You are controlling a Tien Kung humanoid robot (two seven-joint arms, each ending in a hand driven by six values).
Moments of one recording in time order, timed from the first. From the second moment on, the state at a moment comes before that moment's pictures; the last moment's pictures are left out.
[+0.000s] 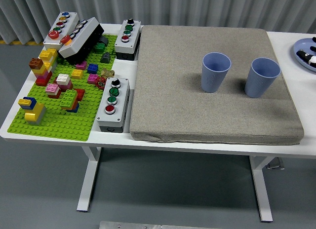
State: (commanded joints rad) left arm -0.07 0.09 -1.23 -0.18 1.18 -0.13 0.11; right arm 0.44 -0.34 1.50 1.15 -1.06 0.13 -0.08
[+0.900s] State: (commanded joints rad) left arm -0.07 0.09 -1.19 -0.18 1.18 -0.13 0.11; right arm 0.32 -0.26 1.44 1.08 -1.00 0.09 0.04
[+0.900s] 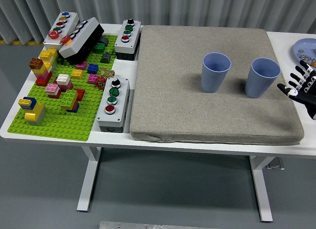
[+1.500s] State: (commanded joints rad) left arm -0.07 0.09 -1.16 -0.18 1.16 -0.14 0.11; right arm 0.35 -0.24 1.35 0.95 -0.95 0.06 0.14
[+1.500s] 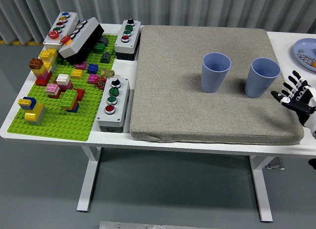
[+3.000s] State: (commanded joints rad) left arm -0.09 0.10 -1.14 -0.18 1.16 -0.14 0.11; right arm 0.46 -0.21 1.23 0.85 -0.91 0.04 0.16
